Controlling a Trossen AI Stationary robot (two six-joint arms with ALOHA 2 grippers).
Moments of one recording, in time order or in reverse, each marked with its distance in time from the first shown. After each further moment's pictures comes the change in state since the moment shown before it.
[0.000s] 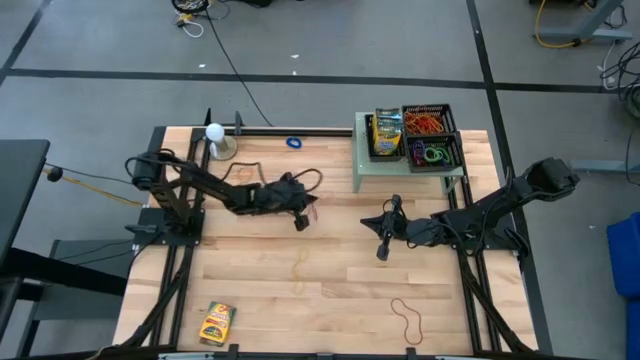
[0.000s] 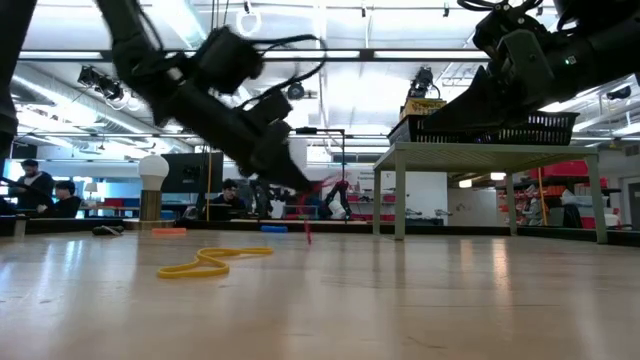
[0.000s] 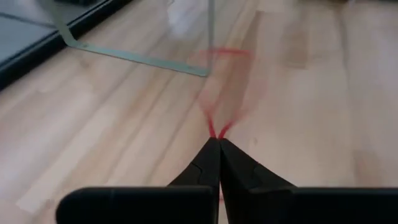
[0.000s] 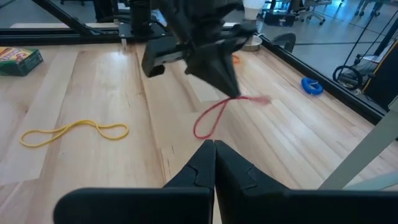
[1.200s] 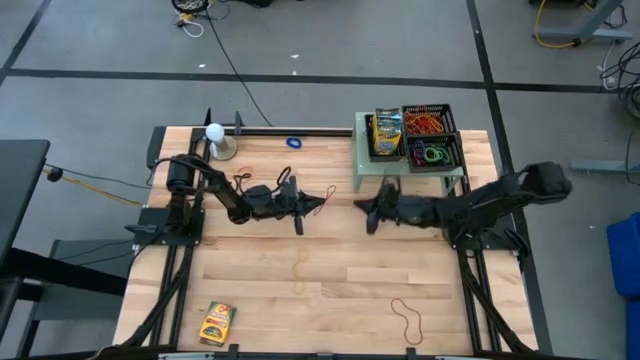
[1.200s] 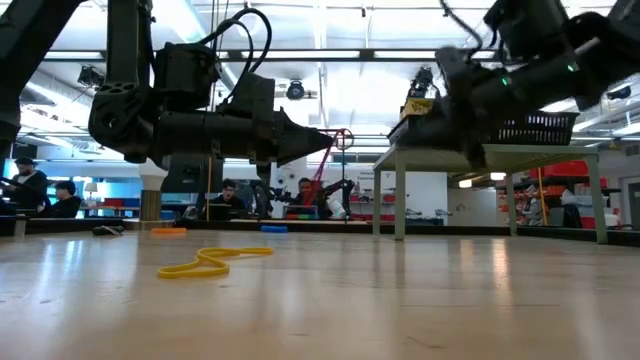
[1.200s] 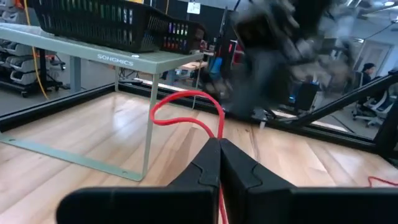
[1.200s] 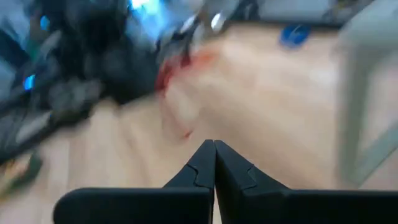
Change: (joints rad) left arm -0.002 0.263 -0.121 0.921 0.173 -0.067; right arm -0.259 0.085 0.000 0.130 -0.216 0.435
